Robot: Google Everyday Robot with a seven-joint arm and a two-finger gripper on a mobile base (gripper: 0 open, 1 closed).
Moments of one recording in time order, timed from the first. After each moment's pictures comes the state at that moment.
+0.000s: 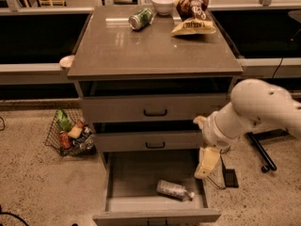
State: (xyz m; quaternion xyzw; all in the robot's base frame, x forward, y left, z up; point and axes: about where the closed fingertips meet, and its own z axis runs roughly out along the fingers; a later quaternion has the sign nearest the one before) arm 0.480 -0.150 0.676 -0.64 0.73 0.11 0.18
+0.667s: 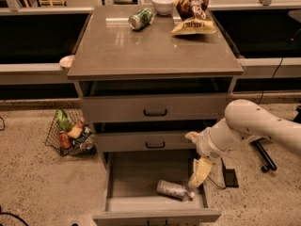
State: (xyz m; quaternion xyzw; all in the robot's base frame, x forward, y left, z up) arm 0.480 -0.135 0.595 -0.64 0.72 0.20 0.19
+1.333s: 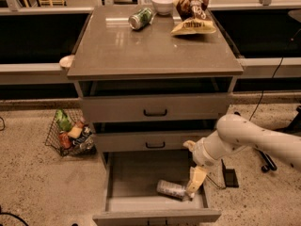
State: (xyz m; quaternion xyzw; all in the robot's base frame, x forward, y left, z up) arm 0.490 -0.139 0.526 -0.64 0.72 0.20 0.18
